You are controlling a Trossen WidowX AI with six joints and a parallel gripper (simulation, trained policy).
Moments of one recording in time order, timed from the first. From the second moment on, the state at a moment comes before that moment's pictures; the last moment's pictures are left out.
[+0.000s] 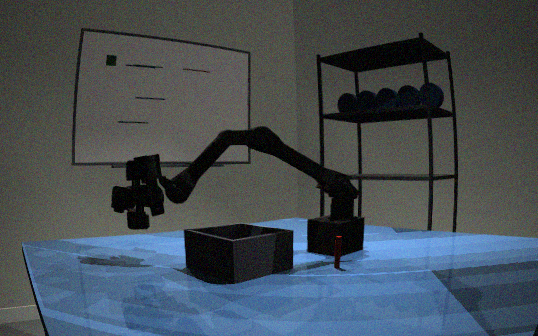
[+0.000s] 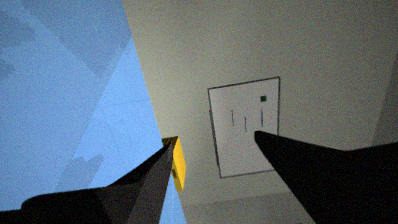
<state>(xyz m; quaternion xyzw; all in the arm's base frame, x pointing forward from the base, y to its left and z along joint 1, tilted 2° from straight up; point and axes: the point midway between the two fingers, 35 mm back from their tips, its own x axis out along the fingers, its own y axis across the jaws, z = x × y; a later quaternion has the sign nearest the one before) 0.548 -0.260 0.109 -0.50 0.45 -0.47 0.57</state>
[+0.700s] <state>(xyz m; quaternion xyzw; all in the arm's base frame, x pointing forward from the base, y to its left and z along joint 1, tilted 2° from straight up) 0.559 -0.099 0.149 -0.37 0.36 -0.35 0.78</state>
